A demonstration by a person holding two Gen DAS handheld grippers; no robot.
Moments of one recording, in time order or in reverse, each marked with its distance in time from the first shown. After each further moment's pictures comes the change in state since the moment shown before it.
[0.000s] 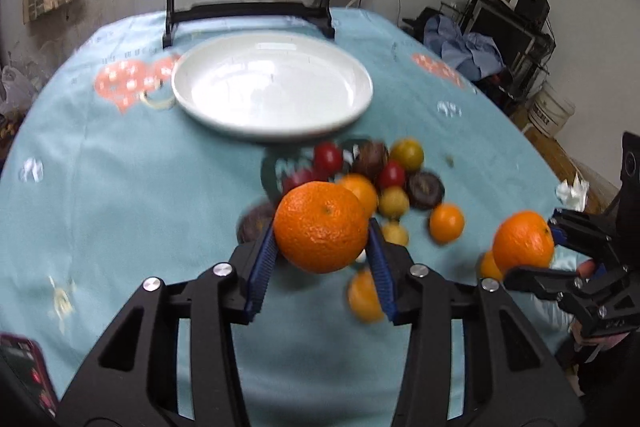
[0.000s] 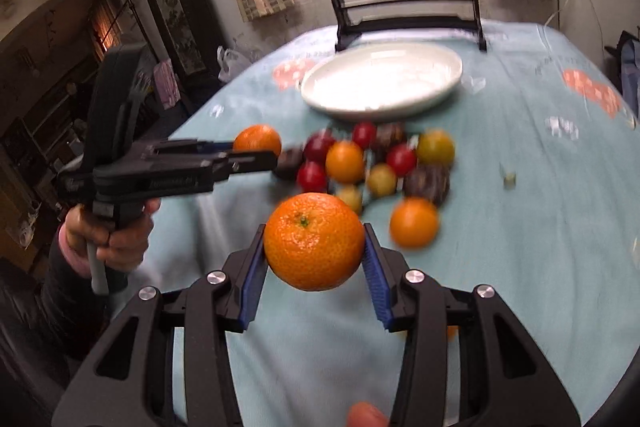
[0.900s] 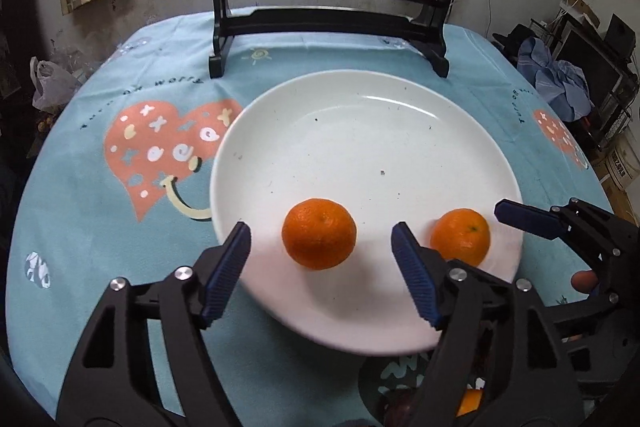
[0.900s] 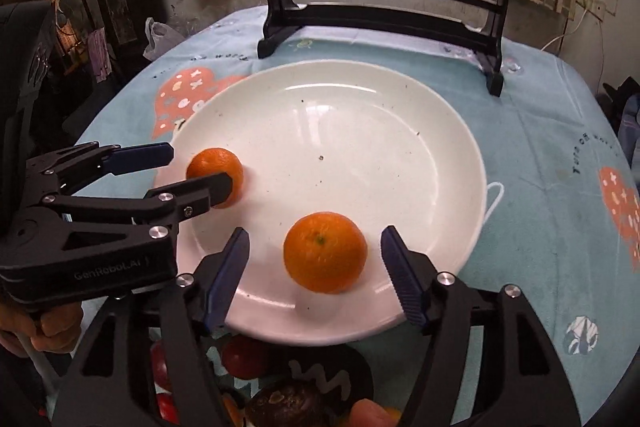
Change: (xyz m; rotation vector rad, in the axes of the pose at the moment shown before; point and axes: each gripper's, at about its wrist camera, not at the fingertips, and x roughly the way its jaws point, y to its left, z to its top) left arm 0.098 0.058 0.108 -0.117 0.033 0.240; right arm 0.149 -0.047 0.123 -0.075 0.130 -0.190
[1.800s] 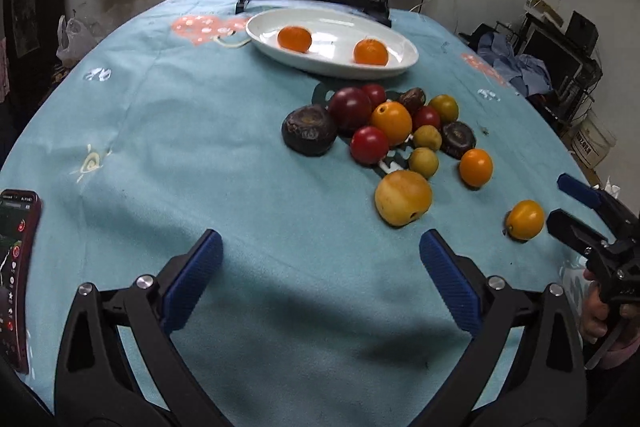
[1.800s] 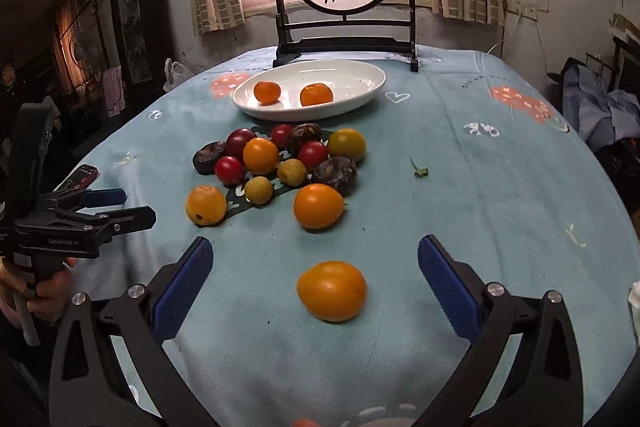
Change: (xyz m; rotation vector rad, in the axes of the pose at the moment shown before) left arm -0.133 -0.017 -0.218 -0.040 -0.070 -0.081; right arm -0.149 0.008 -0.215 0.088 -0.185 -0.004
